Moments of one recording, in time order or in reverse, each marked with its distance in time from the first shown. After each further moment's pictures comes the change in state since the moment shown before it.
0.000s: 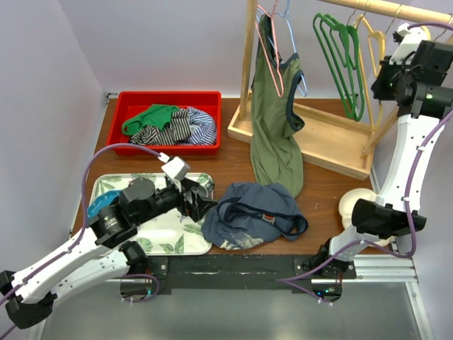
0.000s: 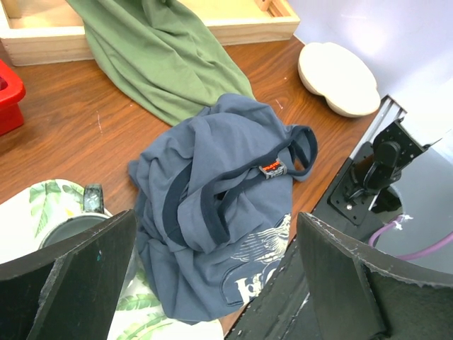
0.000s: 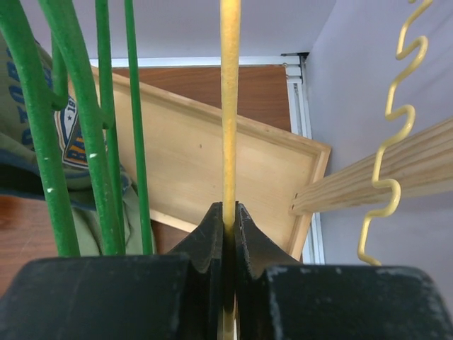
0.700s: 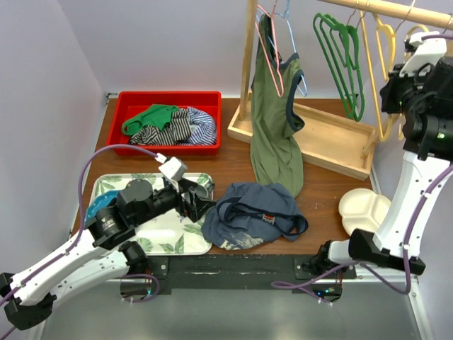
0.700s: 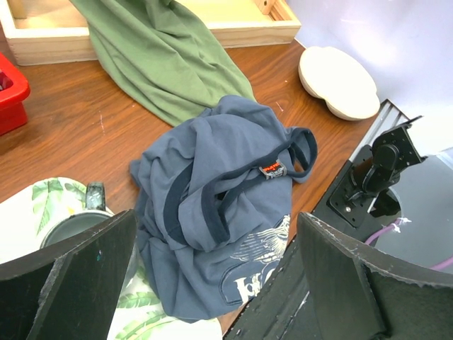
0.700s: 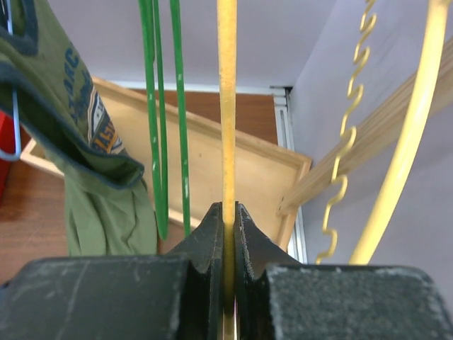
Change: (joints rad) left arm 0.000 -0.022 0.000 -0.013 -0.011 -0.014; right arm -0.002 -0.262 -0.099 0.002 -0.013 -0.038
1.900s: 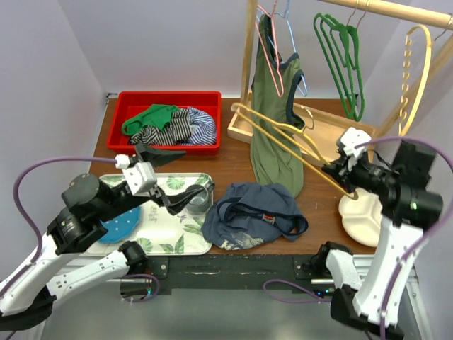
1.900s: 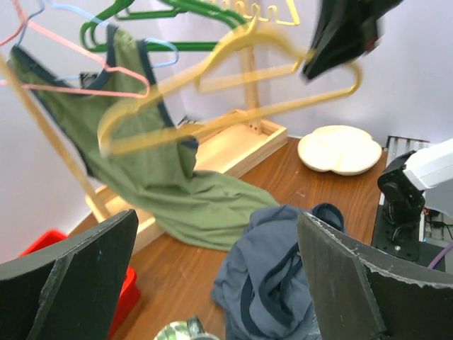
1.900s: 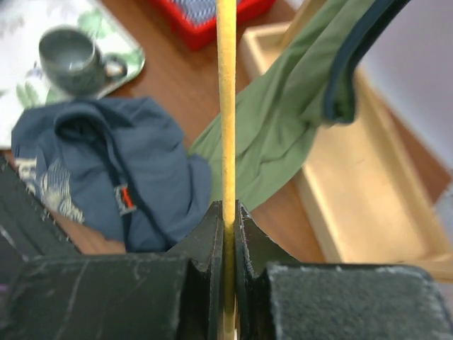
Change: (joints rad) left arm 0.000 -0.007 0.336 0.009 0.142 0.481; right arm -0.043 -0.492 -0.607 -0.273 -0.742 -0.643
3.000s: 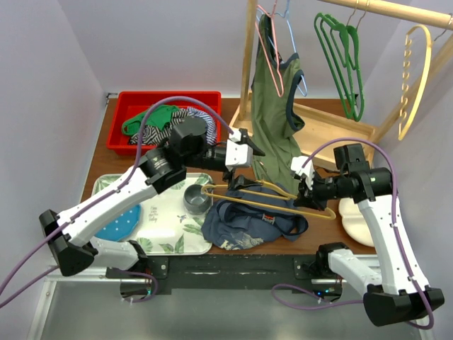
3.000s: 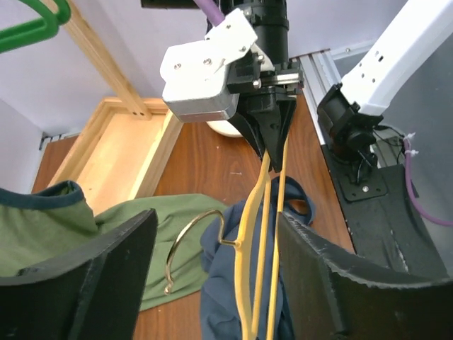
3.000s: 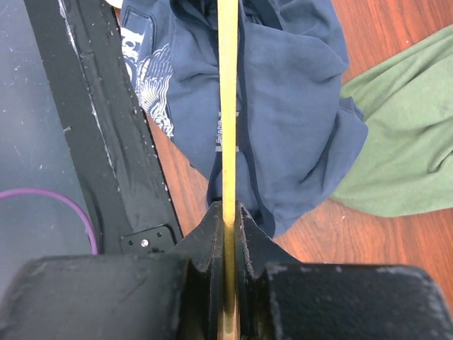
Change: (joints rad) left arm 0.000 0.708 0.323 0.047 0.509 0.265; right arm 0.483 0.070 -0.389 -0.006 0.174 -0.086
